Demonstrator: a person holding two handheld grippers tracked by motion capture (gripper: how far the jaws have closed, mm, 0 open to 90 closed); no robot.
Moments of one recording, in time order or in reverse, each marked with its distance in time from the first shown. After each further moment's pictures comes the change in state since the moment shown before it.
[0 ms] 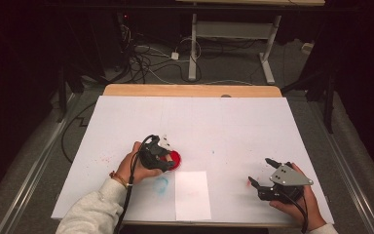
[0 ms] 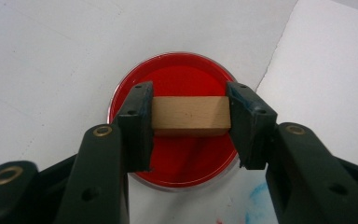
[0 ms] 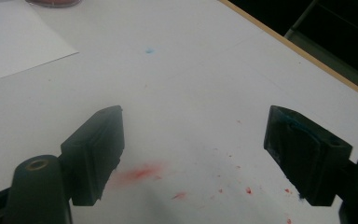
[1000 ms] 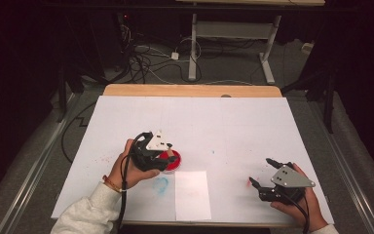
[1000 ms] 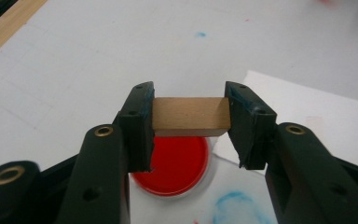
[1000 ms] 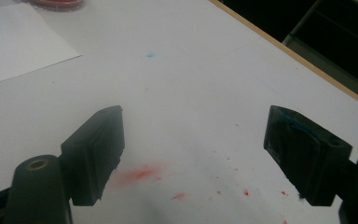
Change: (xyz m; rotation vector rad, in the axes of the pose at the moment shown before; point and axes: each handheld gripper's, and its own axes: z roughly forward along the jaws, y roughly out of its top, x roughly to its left) left arm -0.035 0.012 -0.065 -0.209 0.071 0.093; right arm 0.001 0.001 -0.004 -0.020 -0.004 -0.012
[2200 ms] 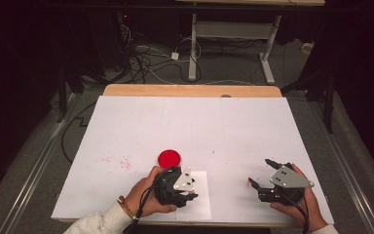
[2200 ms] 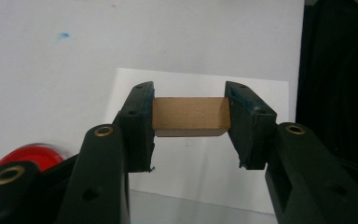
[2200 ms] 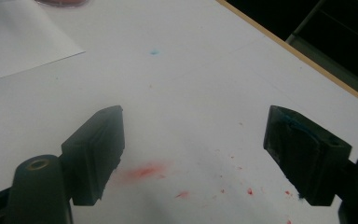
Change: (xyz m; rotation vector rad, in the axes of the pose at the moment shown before) left arm -0.084 0.003 0.036 0.110 -0.194 0.208; right arm 0.002 -0.001 0.001 0.008 0.009 -0.010
